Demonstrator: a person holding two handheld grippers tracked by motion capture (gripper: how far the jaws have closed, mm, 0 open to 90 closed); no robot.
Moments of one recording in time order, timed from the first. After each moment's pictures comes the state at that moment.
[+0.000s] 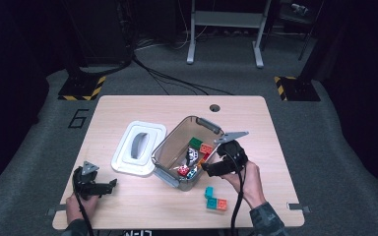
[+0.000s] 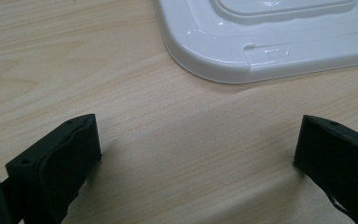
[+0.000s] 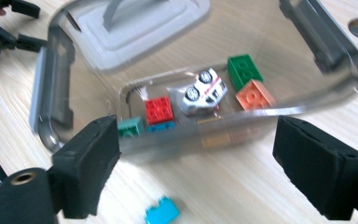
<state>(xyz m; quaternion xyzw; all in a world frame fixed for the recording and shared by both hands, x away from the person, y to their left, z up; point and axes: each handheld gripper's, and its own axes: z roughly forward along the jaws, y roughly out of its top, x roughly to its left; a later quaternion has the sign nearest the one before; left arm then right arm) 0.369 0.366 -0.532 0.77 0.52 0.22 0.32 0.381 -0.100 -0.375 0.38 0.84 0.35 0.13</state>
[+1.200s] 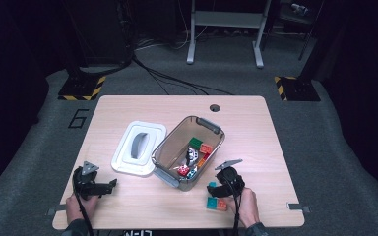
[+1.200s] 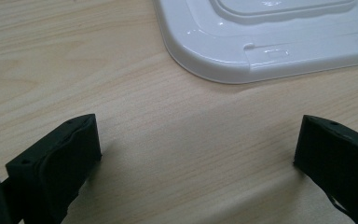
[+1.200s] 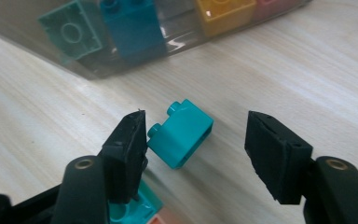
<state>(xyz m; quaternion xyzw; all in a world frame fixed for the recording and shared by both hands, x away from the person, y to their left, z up) 0.369 0.366 -0.532 0.76 0.52 0.22 0.32 0.368 -0.107 -0.483 0.45 0.84 0.27 0.08</state>
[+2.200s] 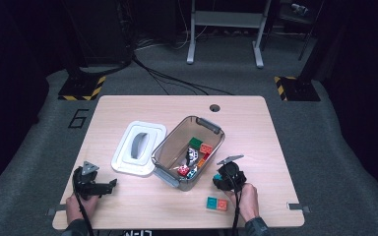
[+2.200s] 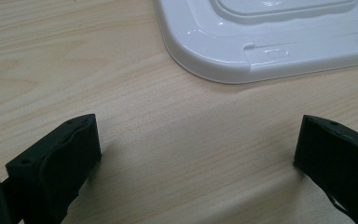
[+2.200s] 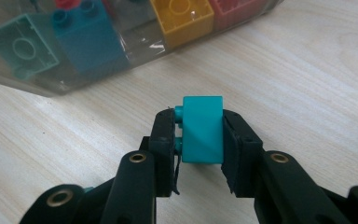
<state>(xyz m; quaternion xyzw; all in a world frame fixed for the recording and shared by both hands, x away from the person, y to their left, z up) 0.369 0.366 -0.533 0.76 0.52 0.22 0.32 0.384 -0.114 -0.485 0.47 0.84 0.26 0.10</state>
